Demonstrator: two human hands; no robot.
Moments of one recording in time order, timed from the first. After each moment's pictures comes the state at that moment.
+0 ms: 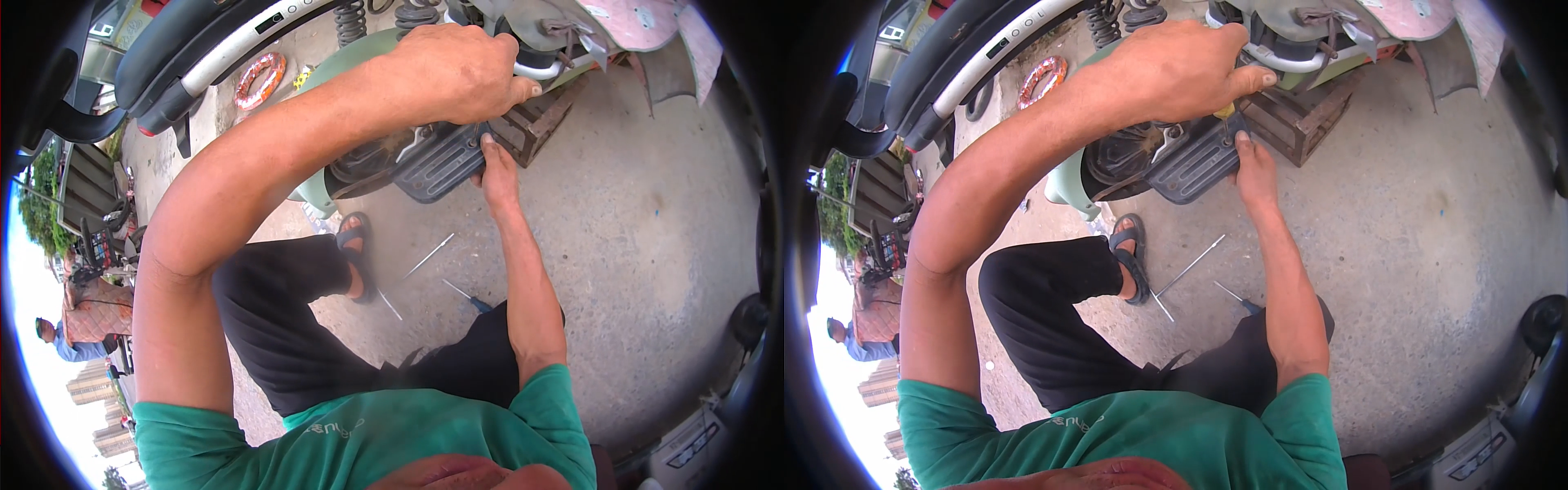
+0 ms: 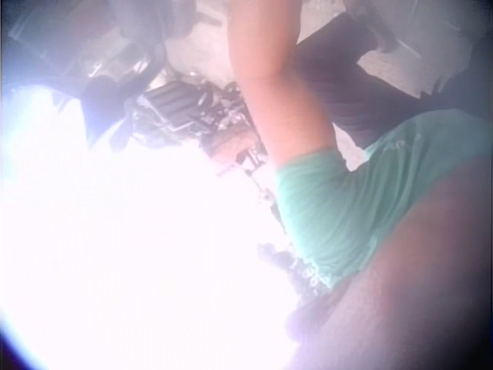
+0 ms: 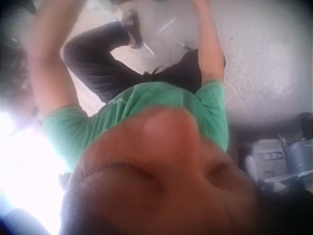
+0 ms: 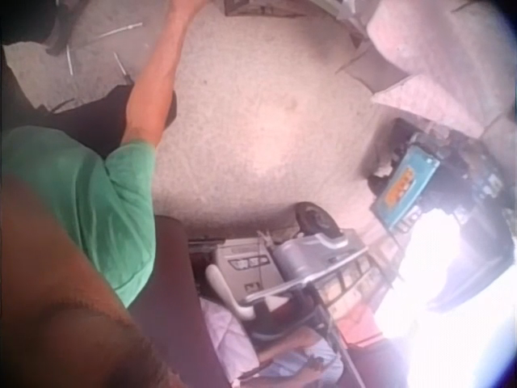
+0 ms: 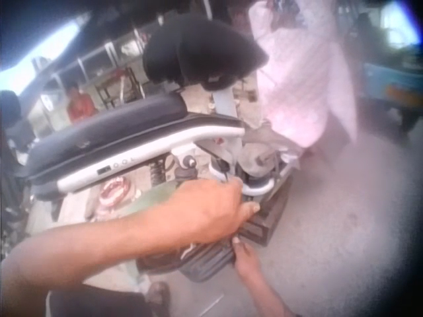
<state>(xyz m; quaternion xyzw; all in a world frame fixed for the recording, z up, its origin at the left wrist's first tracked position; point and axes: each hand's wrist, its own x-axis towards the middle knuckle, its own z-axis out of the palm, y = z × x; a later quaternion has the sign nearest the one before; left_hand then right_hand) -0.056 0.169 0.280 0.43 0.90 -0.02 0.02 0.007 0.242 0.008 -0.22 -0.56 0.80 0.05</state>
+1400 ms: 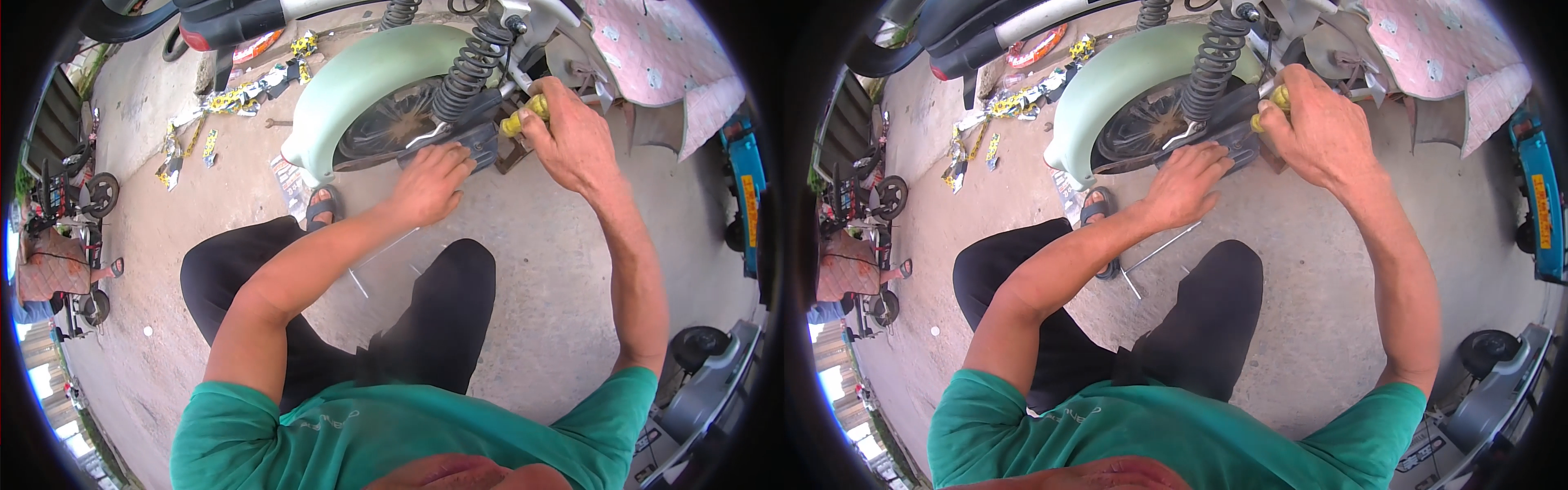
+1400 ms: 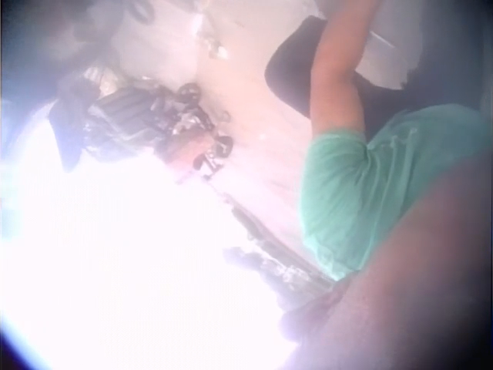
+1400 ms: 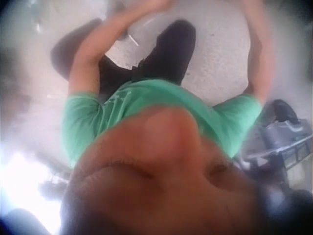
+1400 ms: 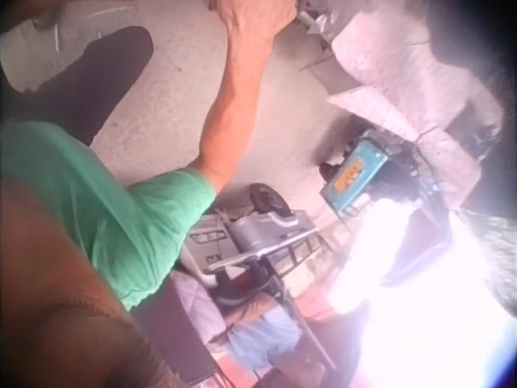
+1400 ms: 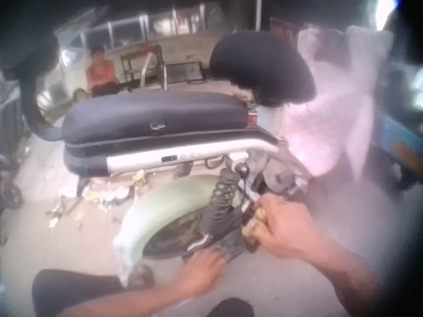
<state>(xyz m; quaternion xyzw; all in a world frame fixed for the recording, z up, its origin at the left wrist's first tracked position) 0.009 0.062 0.085 0.44 0.86 0.25 -0.11 0.008 0.295 0.251 0.11 -0.98 0.15 0.10</state>
